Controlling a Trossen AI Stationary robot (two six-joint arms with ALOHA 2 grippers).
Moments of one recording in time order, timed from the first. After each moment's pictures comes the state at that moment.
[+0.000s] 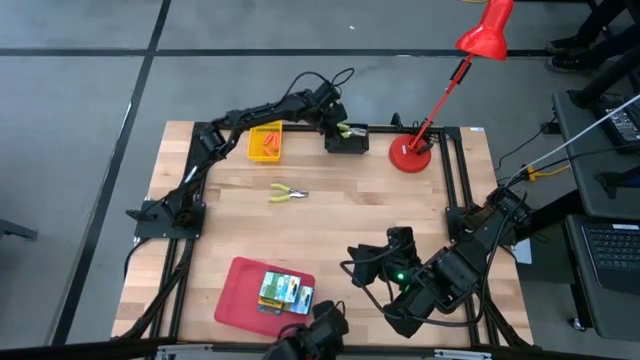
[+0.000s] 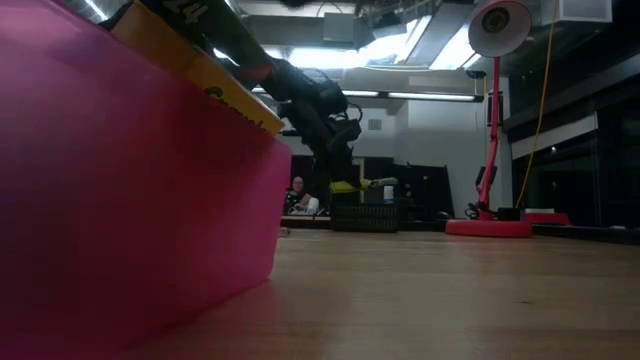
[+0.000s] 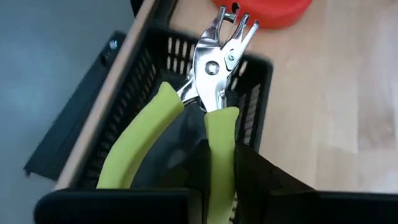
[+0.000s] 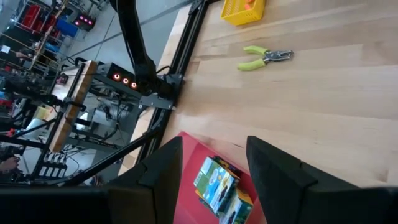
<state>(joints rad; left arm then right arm) 0.63 2.28 1.94 -0.58 0.33 0.20 0.74 1.85 2.04 -1.32 0.96 1.98</state>
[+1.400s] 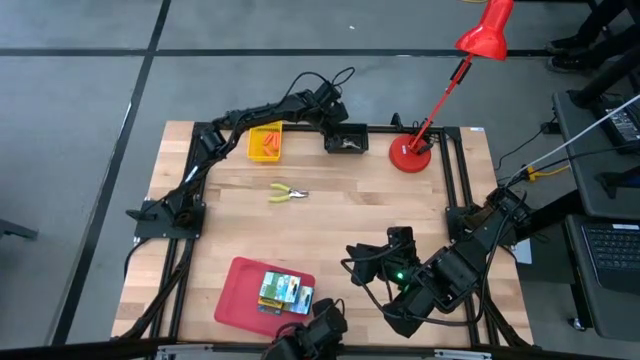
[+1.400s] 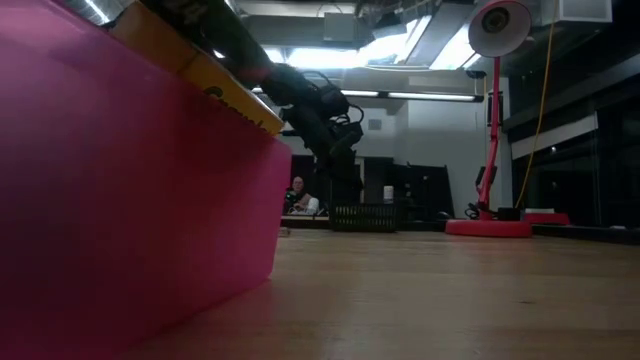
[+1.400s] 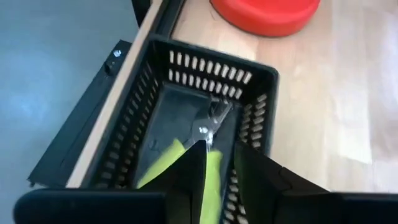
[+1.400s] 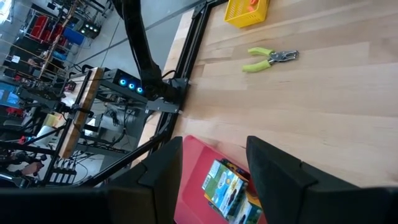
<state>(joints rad) 0.63 2.30 1.94 -0.53 0.33 0.20 0.73 1.85 2.04 -1.30 0.98 2.00</state>
